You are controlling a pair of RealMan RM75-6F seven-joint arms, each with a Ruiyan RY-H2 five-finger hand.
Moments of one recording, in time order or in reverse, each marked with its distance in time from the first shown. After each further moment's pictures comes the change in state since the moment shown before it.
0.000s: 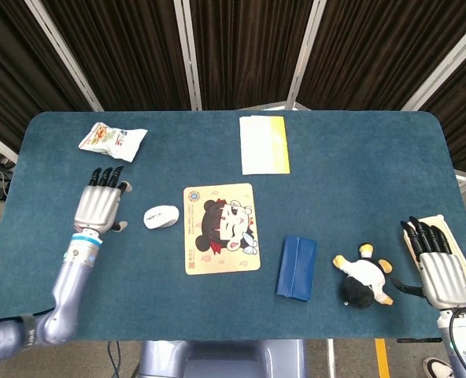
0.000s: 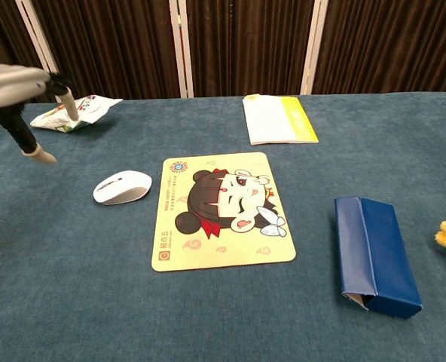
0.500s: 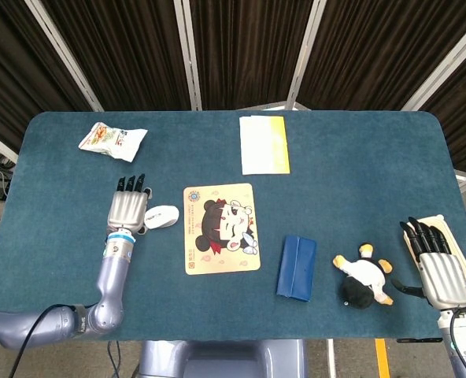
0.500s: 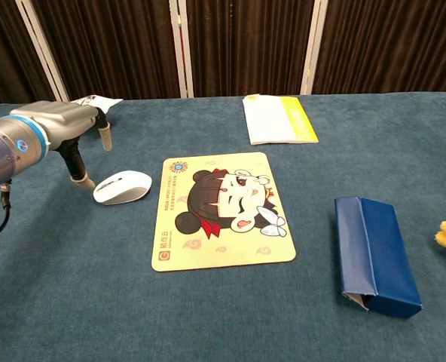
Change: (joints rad) left arm -0.151 -0.238 -0.009 0.181 -0.219 0.070 0.149; right arm 0.002 0.009 -0.004 -0.002 -0.004 -0.007 0.014
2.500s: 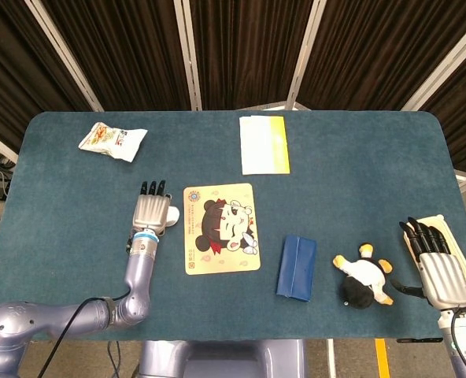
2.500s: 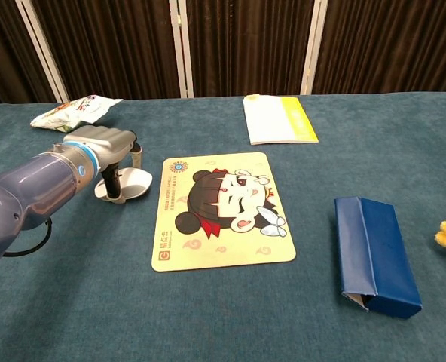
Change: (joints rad) left arm -0.103 -0.185 0.006 0.256 -0.048 -0.079 0.006; right arm 0.003 0.006 -0.003 0.000 -0.003 -0.005 0.021
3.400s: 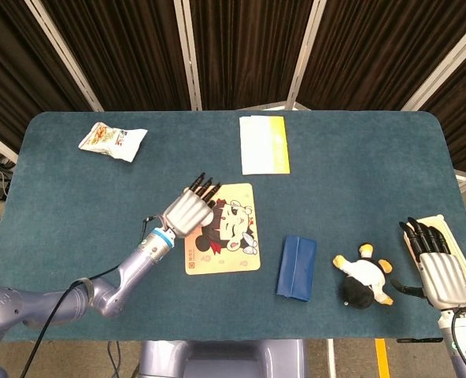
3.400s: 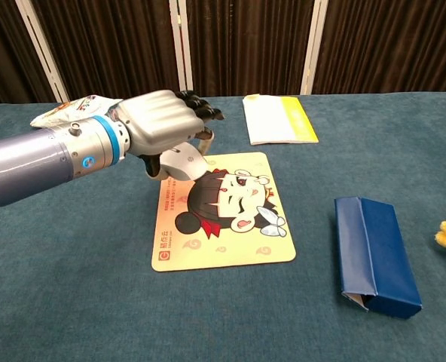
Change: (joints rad) left arm -0.087 0.161 0.221 0.022 0.717 -0.209 -0.250; right arm 0.001 0.003 -0.001 -0.001 -0.001 -0.003 0.004
